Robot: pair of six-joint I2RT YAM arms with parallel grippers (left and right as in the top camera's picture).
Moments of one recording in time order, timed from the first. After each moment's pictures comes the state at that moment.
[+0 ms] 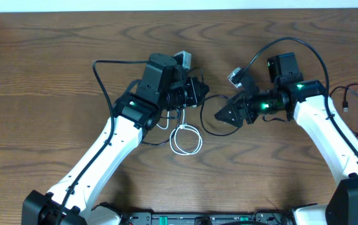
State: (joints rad) left arm -0.48 1.44 1.12 -0.34 0.47 -0.77; right arm 0.21 1.56 1.14 -0.77 -0.85 -0.33
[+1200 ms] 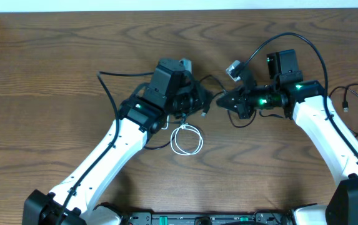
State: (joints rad) left arm -0.53 1.44 1.12 -0.44 0.41 -0.97; right arm 0.22 1.56 1.14 -0.66 -0.83 -0.23
